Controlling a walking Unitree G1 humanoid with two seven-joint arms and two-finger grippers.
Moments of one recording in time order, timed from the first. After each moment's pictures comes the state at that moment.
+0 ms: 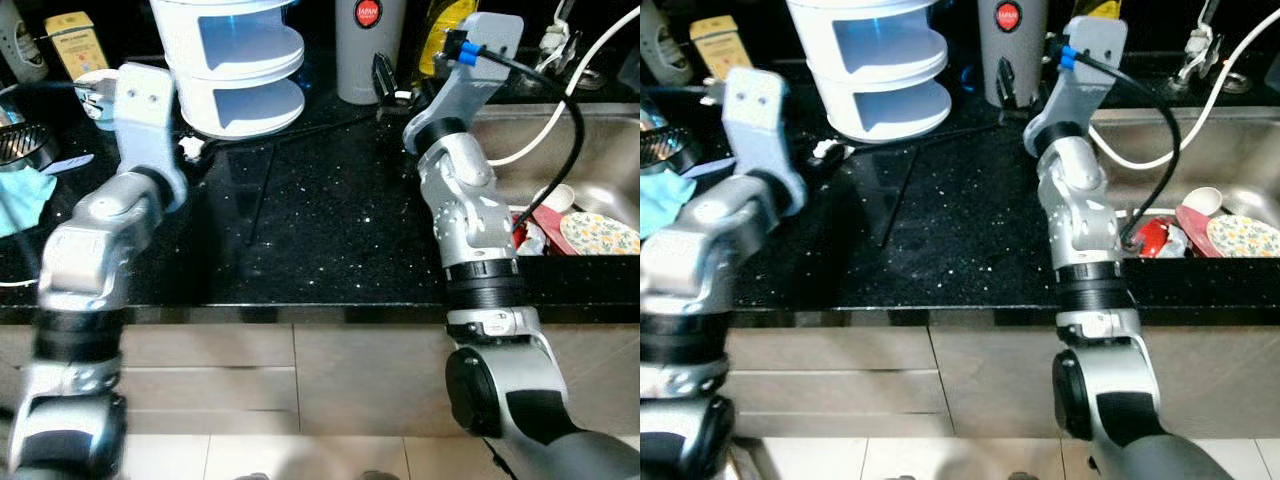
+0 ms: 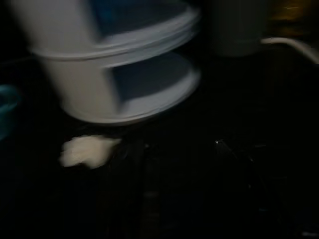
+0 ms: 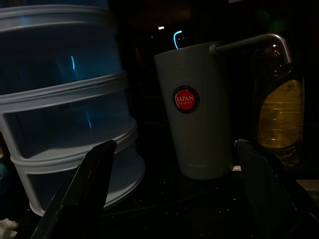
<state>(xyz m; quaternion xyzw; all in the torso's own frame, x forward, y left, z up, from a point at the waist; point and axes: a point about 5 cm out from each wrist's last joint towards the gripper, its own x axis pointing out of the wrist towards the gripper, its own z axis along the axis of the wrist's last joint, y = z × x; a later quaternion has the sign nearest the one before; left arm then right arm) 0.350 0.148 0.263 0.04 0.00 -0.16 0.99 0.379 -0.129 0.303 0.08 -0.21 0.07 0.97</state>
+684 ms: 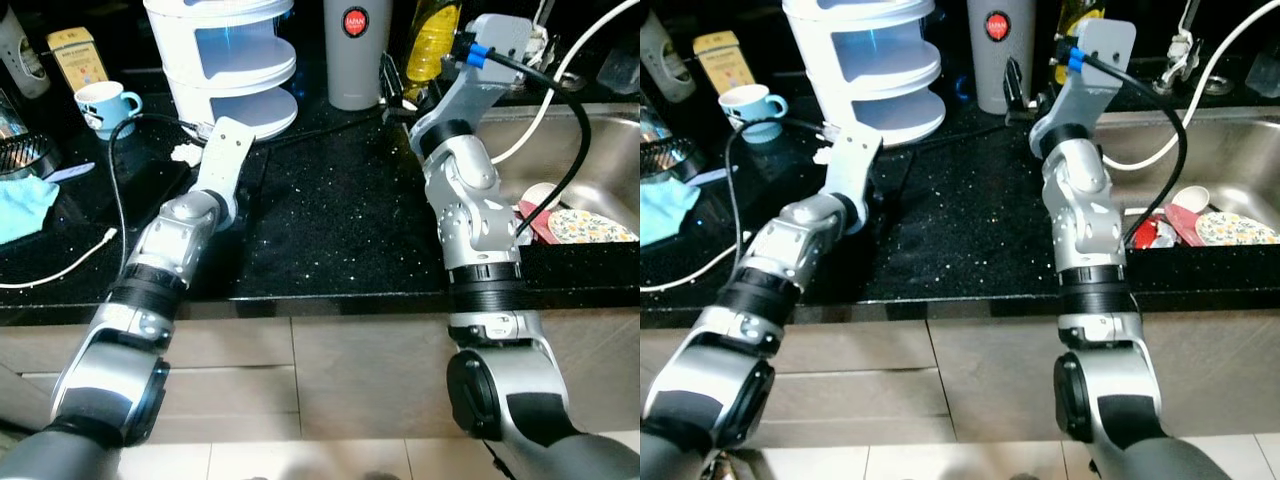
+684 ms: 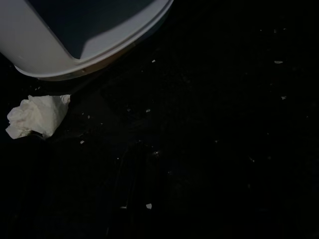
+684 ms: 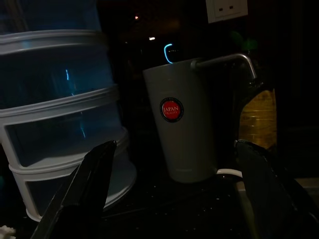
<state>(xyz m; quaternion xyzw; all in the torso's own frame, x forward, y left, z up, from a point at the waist) 0.393 0.140 0.187 0.13 0.13 -0.16 0.97 0.376 -0.134 0.301 0.08 -0.21 0.06 0.97</state>
